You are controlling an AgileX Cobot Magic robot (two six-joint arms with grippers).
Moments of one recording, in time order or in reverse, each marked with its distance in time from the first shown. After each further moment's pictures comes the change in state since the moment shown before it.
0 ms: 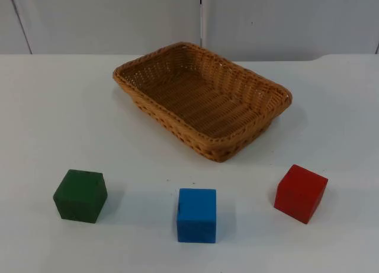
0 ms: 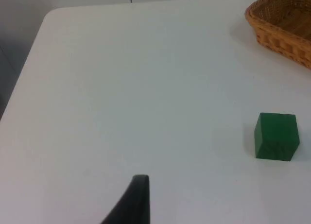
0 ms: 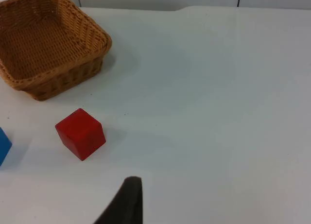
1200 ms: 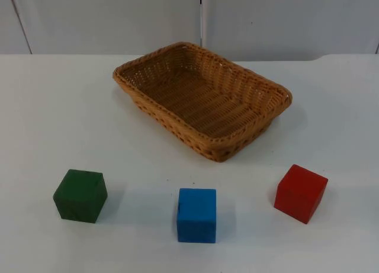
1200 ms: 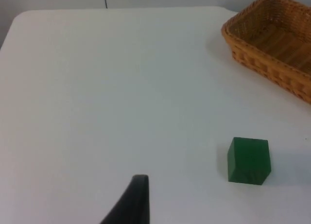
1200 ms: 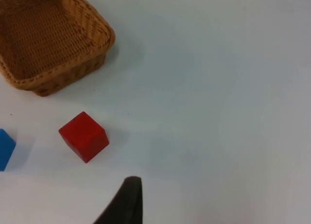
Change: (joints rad) right arm 0.000 0.407 -0.195 0.019 -0.052 -0.031; left arm 0.000 0.261 -0.066 -0.081 -0.147 -0.002
